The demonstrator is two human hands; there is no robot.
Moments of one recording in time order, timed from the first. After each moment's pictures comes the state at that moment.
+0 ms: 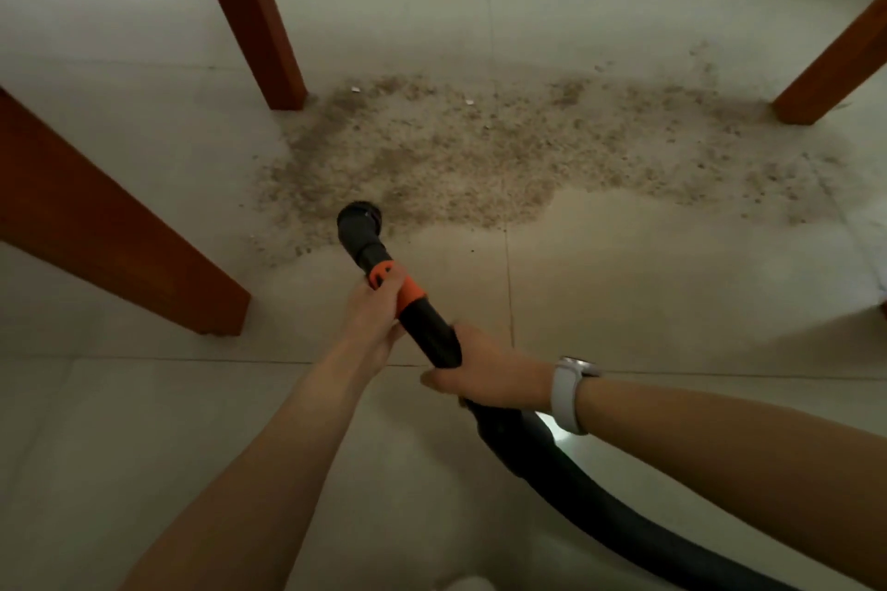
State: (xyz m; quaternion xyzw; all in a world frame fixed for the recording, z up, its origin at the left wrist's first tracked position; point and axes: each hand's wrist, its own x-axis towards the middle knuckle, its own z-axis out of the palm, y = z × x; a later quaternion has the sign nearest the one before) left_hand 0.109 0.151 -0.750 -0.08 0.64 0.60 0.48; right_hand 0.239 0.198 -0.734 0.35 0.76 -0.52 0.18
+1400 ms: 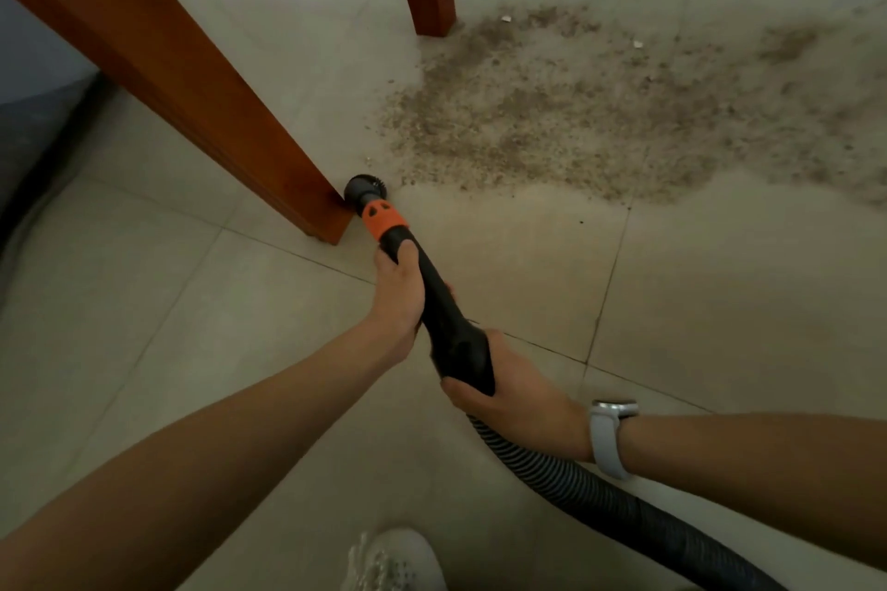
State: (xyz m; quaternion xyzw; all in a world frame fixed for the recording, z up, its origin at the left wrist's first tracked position) left_hand 0.126 0.122 -0.758 -0.18 0.71 0.60 0.31; right_hand 0.265 0.183 -0.785 0.15 0.76 -0.62 0.12
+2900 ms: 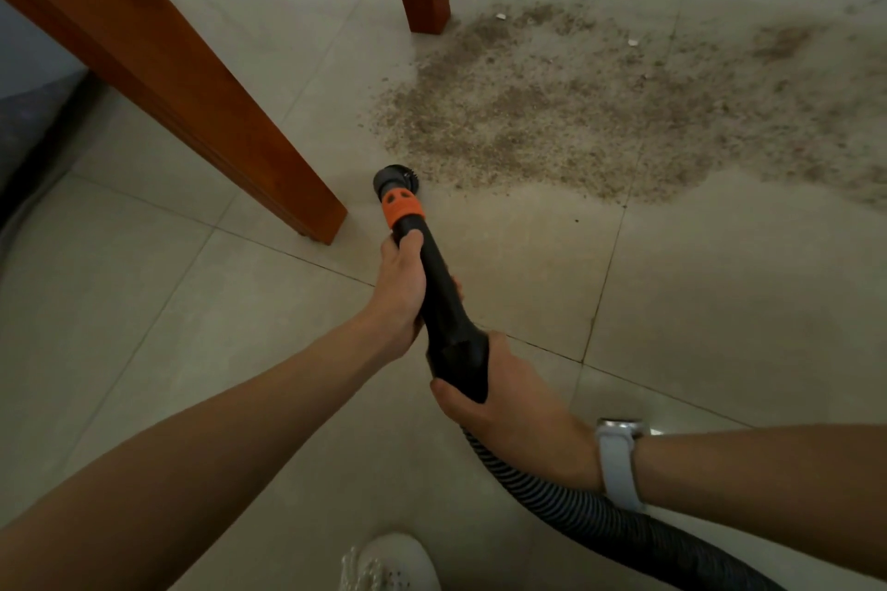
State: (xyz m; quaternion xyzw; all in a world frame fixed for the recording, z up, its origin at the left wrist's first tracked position) left_hand 0.126 0.127 -0.757 -0.17 0.67 0.64 0.35; right_hand 0.271 0.172 -0.754 0.23 0.78 -0.57 0.11
